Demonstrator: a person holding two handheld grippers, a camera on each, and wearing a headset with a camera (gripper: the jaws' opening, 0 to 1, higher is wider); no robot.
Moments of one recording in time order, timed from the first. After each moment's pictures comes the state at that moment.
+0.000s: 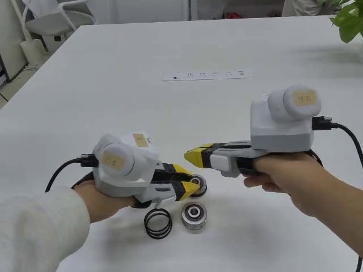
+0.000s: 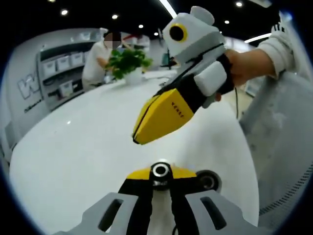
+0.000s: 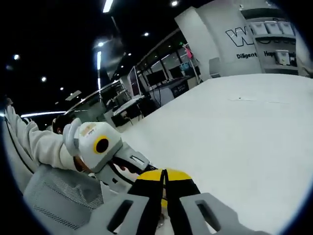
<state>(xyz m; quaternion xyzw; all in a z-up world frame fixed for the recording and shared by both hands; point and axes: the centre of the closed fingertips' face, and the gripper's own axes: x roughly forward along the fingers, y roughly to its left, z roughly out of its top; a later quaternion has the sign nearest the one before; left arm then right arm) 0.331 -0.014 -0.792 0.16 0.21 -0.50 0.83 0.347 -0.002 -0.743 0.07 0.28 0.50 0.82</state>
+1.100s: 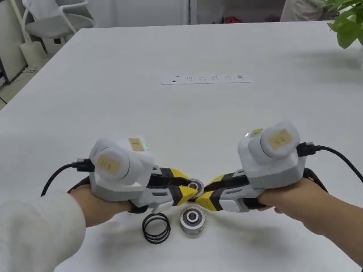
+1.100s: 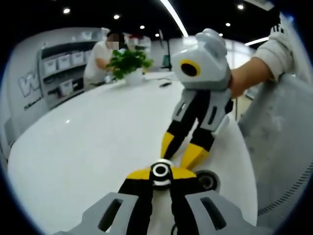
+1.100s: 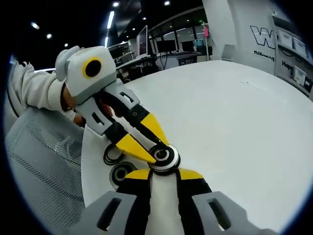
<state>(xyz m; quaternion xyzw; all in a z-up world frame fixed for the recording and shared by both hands) 0.330 -0.012 -0.791 0.15 0.21 -0.50 0.83 0.323 -0.016 -0.805 -0.10 0.31 0.53 0.78</state>
